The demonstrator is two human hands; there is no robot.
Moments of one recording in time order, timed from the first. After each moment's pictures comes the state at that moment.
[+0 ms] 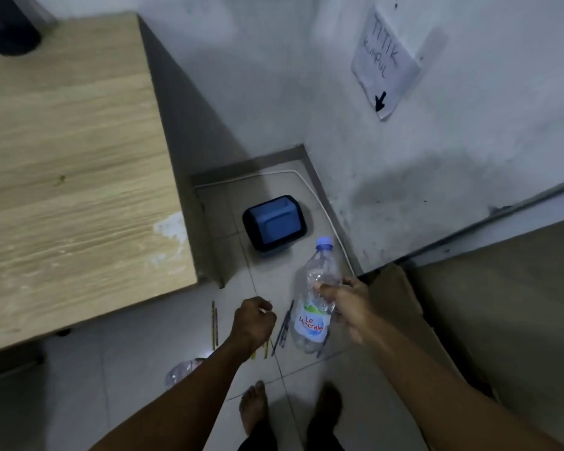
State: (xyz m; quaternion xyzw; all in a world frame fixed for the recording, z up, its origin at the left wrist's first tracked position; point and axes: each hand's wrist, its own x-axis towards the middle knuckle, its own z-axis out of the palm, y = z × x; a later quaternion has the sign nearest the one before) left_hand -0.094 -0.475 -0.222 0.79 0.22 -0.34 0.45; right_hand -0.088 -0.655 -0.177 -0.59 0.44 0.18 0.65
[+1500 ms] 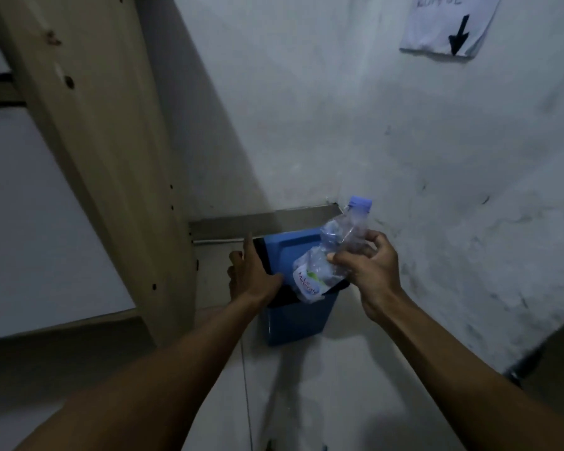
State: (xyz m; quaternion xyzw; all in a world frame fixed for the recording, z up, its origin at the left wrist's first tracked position) left_hand 0.100 -0.498 -0.554 0.90 0.11 0.03 0.42; right_hand 0.071 -0.675 -0.504 -0.66 0.10 -0.12 0.74
